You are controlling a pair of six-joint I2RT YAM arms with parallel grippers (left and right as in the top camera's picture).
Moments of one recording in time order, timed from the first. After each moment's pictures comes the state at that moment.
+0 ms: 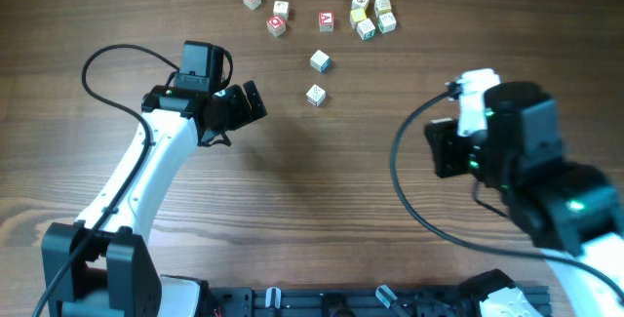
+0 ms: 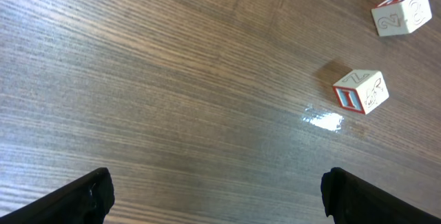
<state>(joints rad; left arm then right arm) -0.16 1.56 1.10 -0.73 0.09 -0.57 0.35 1.03 1.18 -1.01 -0.03 0.19</state>
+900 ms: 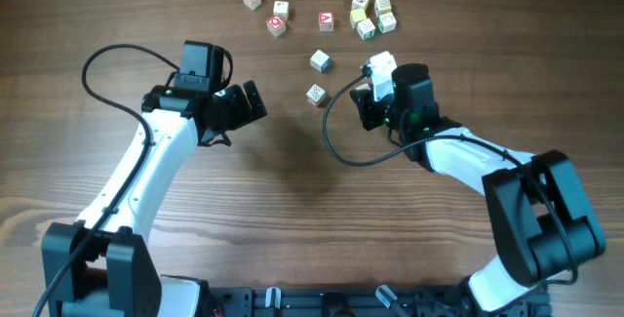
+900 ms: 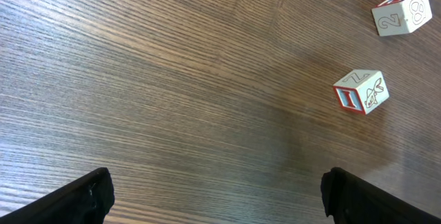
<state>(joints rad) -0.16 1.56 1.10 -0.73 0.09 -0.57 0.35 1.79 0.81 0.30 -0.21 0.01</state>
